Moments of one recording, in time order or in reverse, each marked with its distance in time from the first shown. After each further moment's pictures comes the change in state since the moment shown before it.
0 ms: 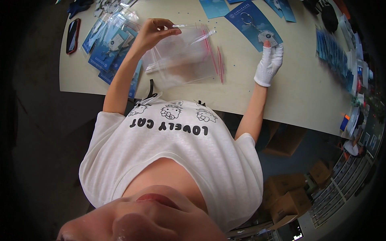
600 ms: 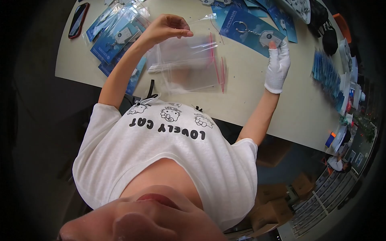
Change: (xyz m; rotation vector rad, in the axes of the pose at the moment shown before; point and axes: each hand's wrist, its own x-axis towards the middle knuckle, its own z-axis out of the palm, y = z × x) left_hand 0.011 0.000 -0.008 -0.383 -0.066 0.020; right_hand 0.042 -0.060 0.027 -0.100 -0.467 0.102
